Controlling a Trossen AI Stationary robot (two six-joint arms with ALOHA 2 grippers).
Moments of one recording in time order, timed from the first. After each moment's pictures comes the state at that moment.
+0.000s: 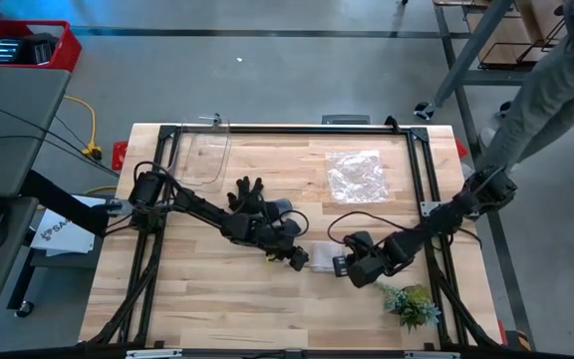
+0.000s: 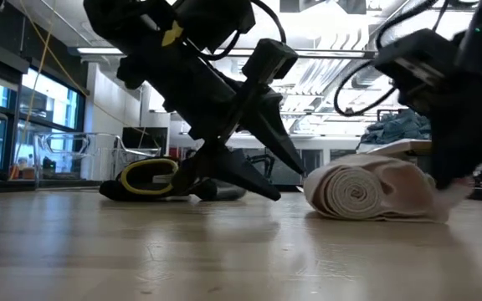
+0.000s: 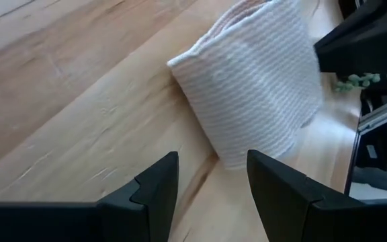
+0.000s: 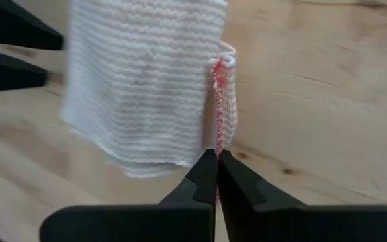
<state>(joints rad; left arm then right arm) -0.20 1.98 1.07 0.18 -0.02 -1.10 0.54 1.58 0.83 -0.45 0.24 1.85</state>
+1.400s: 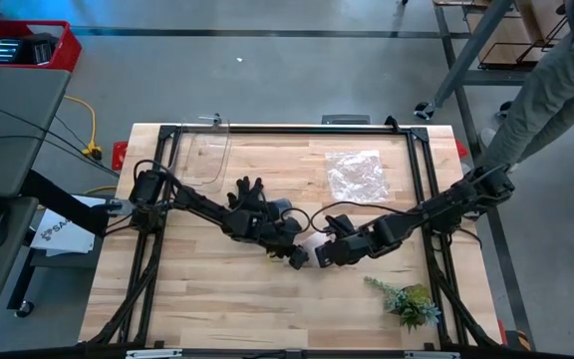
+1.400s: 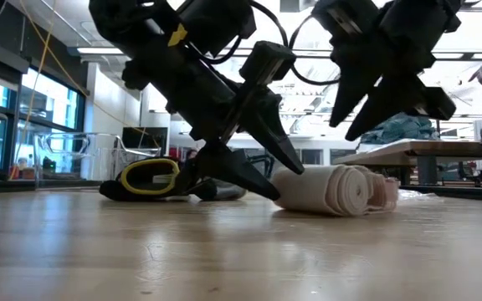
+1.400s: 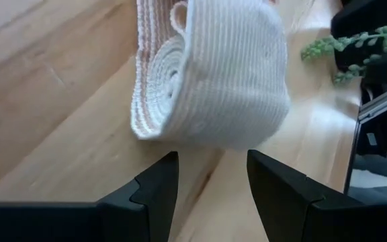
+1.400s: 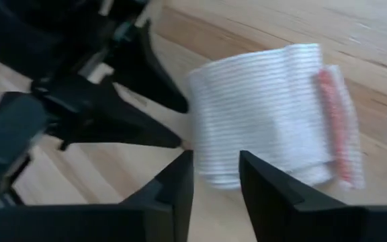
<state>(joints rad) -0.17 1.98 1.07 0.17 0.04 -1.04 0.39 1.58 0.97 -0.41 0.28 1.42</state>
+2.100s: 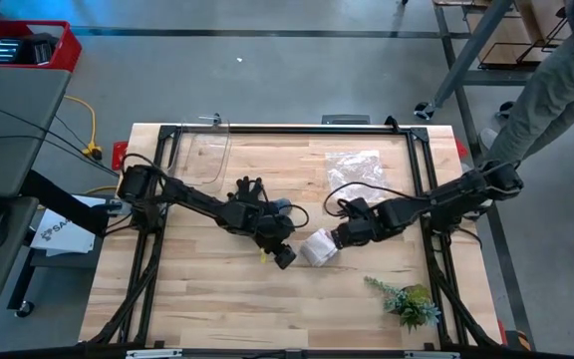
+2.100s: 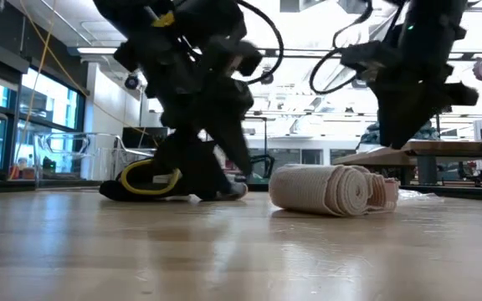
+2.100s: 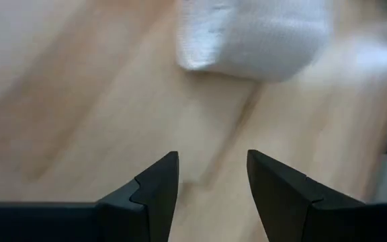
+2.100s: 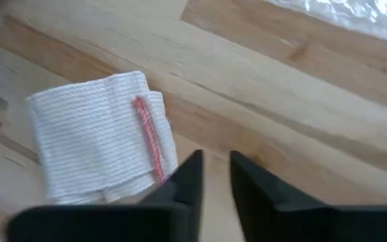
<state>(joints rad) -0.14 1.87 1.07 -0.14 0.14 -0.88 0.27 1.49 0.97 -0.83 0.24 1.38</state>
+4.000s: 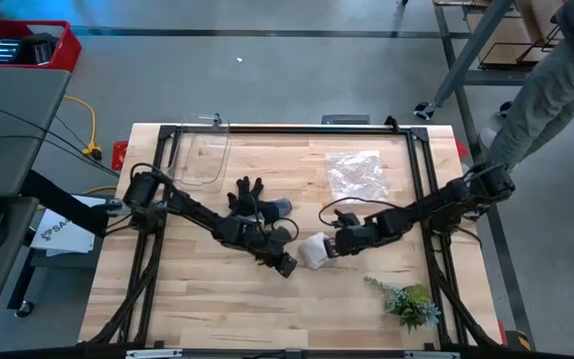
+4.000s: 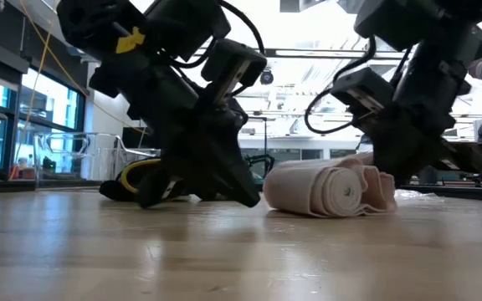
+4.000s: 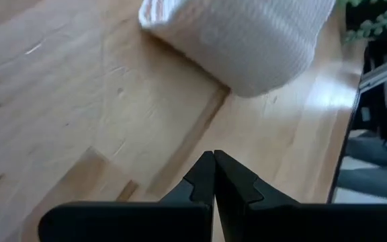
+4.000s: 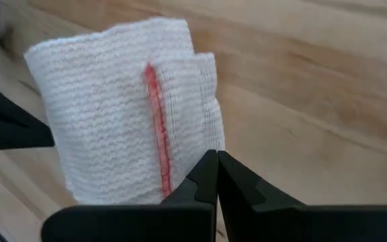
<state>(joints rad) -0.24 1.95 0.95 0.25 0.08 -1.15 0.29 1.56 0.71 -0.22 0.08 1.52</state>
